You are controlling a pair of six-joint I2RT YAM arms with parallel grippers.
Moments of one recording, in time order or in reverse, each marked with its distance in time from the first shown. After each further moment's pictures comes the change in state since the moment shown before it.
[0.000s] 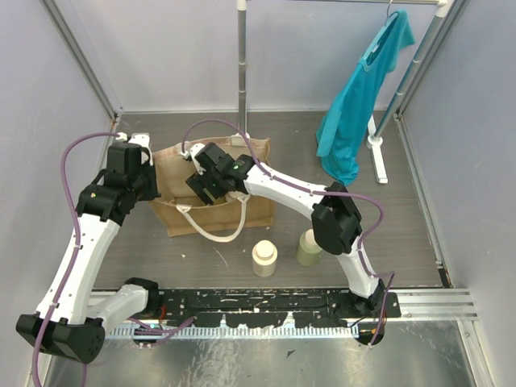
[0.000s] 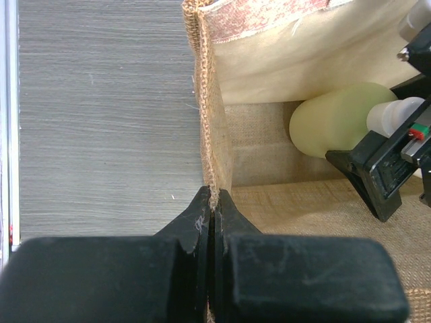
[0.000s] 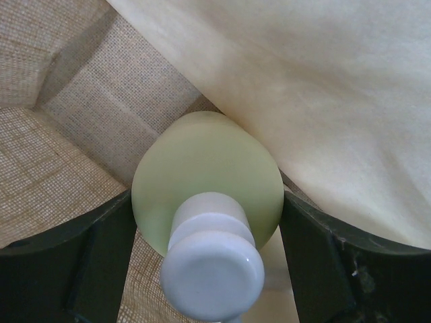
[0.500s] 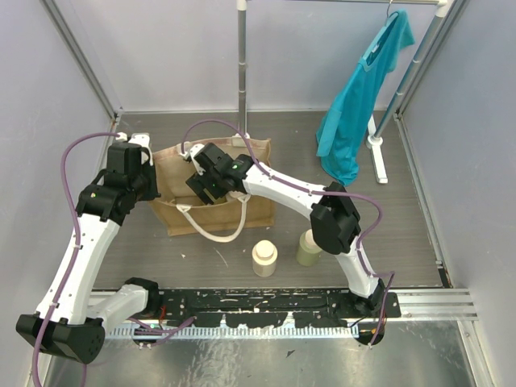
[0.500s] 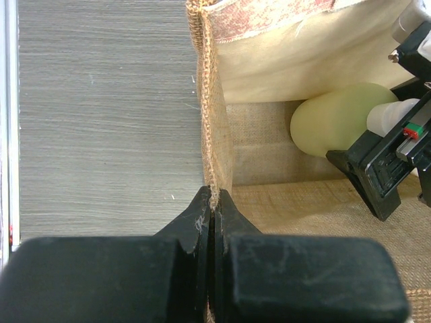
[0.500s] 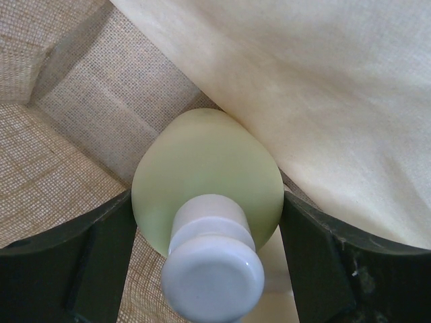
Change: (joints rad) left arm 0.000 0.000 0.000 0.000 0.000 0.000; right arm 0.003 0.016 0.018 -0.027 0.013 -0.004
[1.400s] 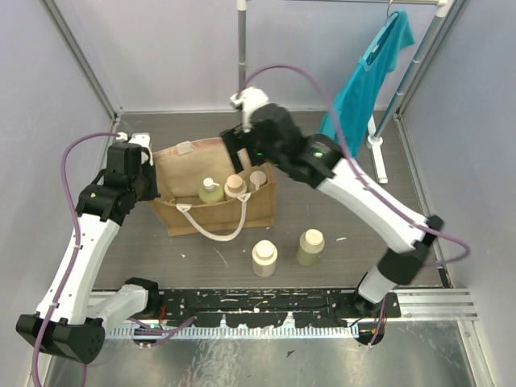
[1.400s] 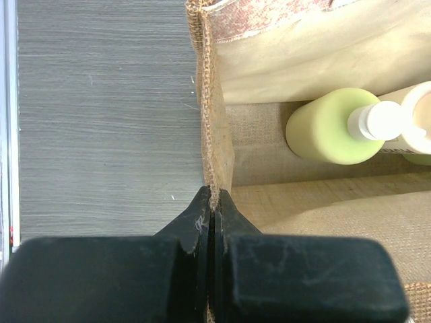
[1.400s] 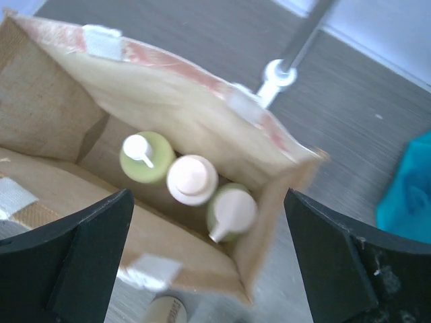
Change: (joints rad) left arm 0.000 0.000 0.000 0.001 0.004 0.004; right arm -0.026 -0.435 0.044 -0.141 0.180 0.079
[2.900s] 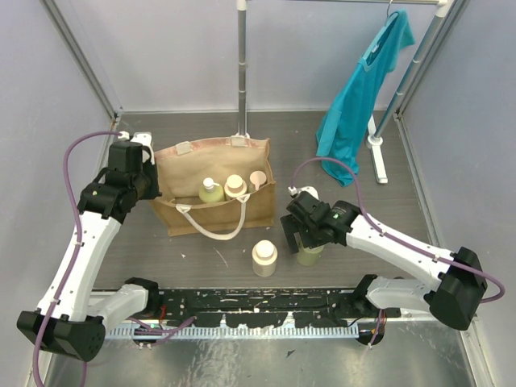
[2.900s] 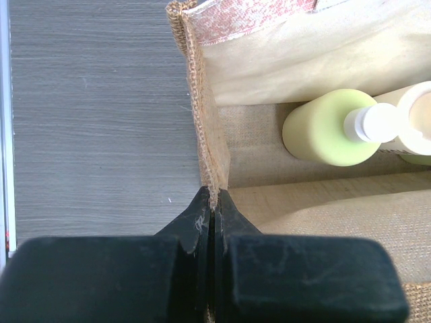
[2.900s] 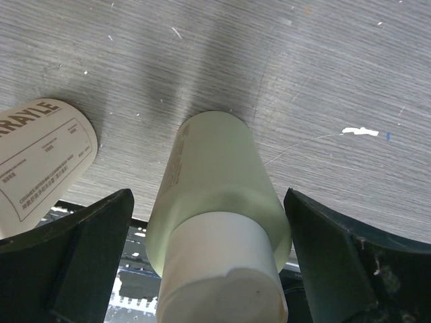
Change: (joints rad) left arm 0.000 0.016 0.000 0.013 0.015 0.004; right arm -0.063 -0.530 -1.067 -0.122 -0.048 0.387
